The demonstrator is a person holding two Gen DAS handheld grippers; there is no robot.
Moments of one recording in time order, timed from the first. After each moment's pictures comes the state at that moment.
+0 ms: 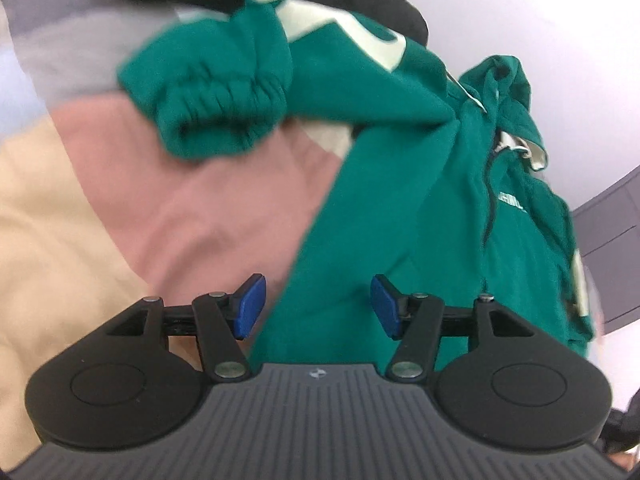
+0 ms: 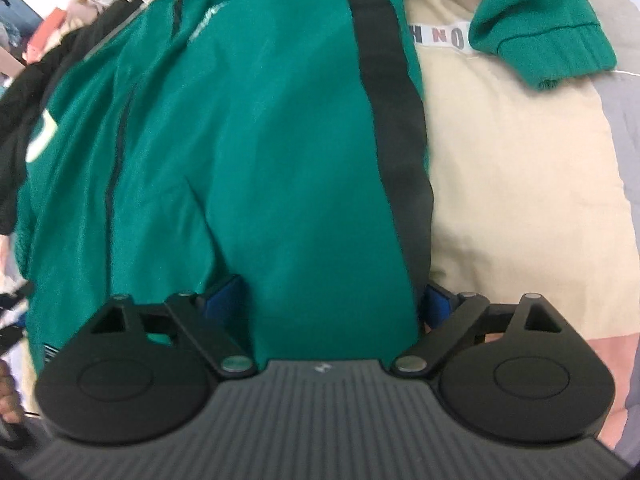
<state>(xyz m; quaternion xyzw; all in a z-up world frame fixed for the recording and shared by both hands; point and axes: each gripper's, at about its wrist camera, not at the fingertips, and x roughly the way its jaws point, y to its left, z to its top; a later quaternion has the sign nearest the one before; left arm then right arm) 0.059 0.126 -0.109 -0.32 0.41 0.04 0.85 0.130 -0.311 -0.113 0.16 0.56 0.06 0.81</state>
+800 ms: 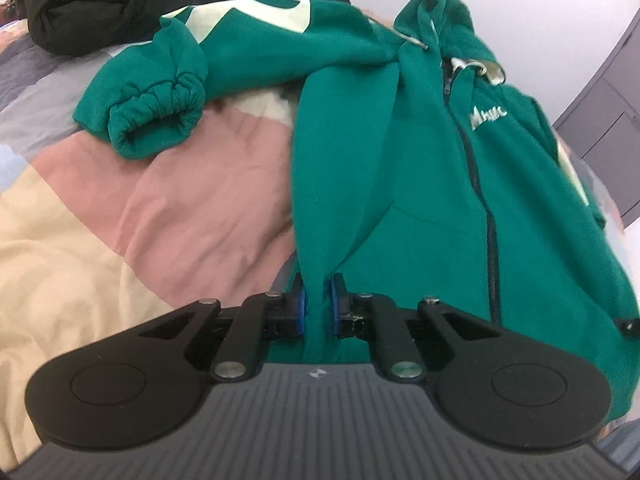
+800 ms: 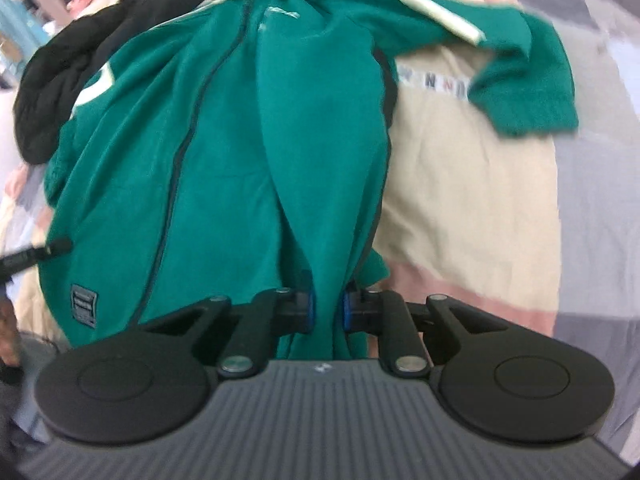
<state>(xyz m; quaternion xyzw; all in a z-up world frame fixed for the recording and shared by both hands) 0.036 0.069 -0.092 -0.16 0.44 -0.01 0.88 0.087 -0.317 -0.054 0.08 0.54 0.11 0.83</state>
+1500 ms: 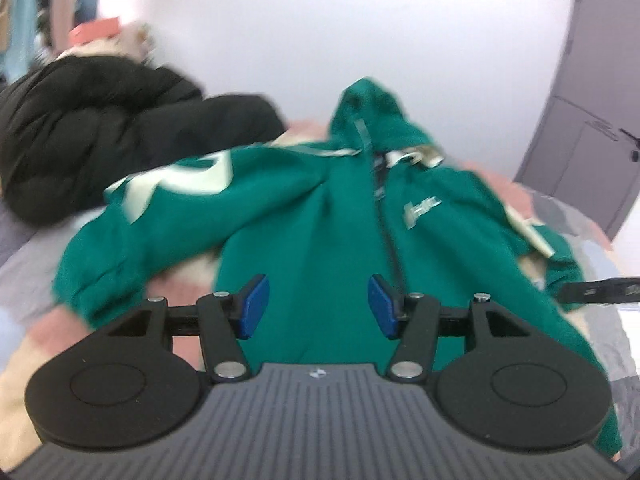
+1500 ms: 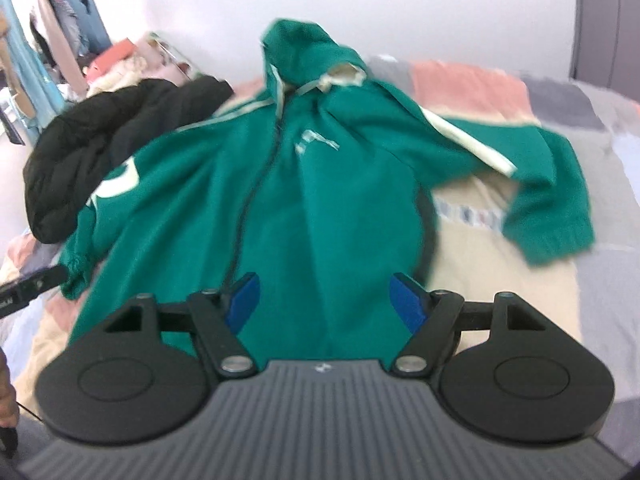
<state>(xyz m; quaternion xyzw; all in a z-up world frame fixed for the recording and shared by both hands) 0.054 0.006 -0.006 -0.07 0.29 -0.04 0.95 0.107 -0.259 -0.005 0.07 0.40 0.10 0.91</state>
